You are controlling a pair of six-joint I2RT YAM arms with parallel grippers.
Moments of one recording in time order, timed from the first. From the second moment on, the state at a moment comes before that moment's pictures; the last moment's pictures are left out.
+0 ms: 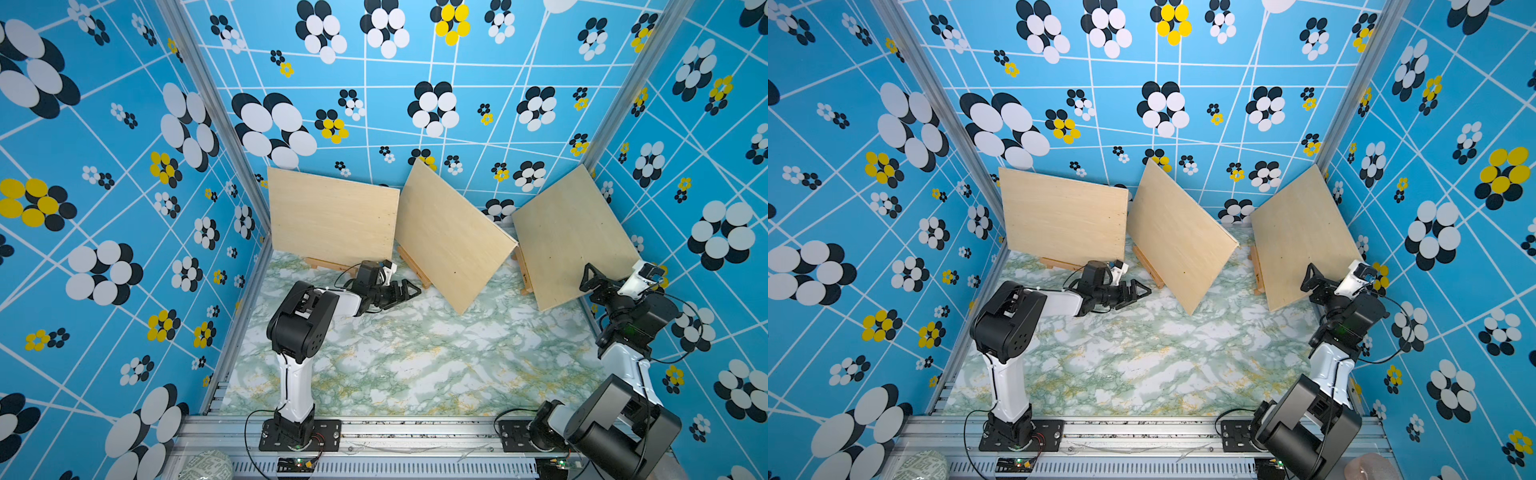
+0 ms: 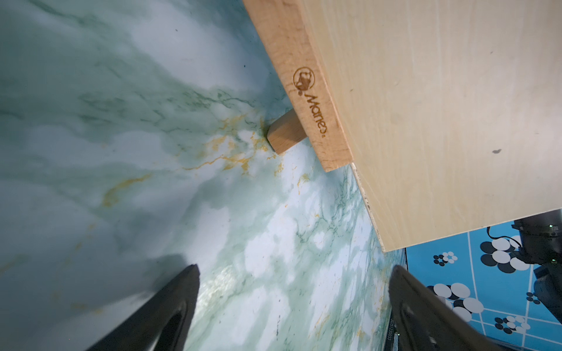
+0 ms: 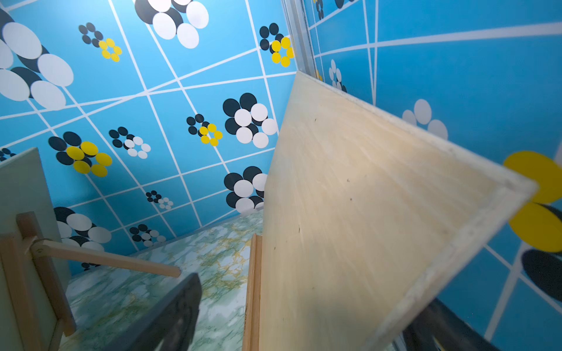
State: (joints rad) left arm -0.41 1.99 1.01 0.34 0.70 -0.73; right arm -0.74 1.16 0.60 0.47 -0.55 0.19
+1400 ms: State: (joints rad) left arm -0.51 1.55 0.75 0.21 0.53 -0.70; right arm -0.32 0.77 0.51 -0.24 -0.25 0.22
